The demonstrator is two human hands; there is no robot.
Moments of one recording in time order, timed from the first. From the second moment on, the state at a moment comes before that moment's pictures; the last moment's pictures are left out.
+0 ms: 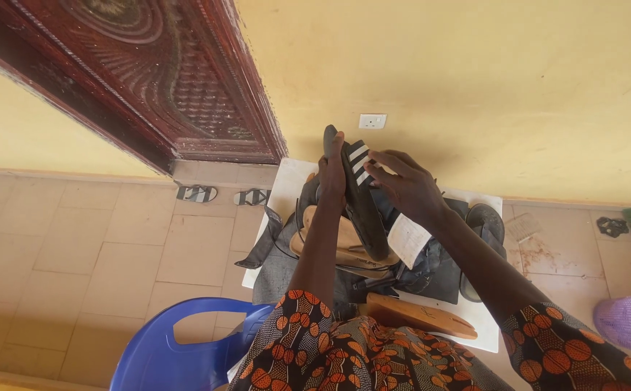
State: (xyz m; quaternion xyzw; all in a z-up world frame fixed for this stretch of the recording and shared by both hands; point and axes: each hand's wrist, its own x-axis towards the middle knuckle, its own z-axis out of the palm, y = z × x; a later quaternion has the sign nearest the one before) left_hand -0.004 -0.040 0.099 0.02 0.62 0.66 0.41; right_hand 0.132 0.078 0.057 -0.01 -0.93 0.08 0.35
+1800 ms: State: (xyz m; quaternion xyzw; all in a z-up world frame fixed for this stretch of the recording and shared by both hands) left_hand -0.006 0.009 -0.032 0.25 0.45 0.53 0.67; right_hand 0.146 0.109 0.075 -0.06 -0.89 0.27 0.37
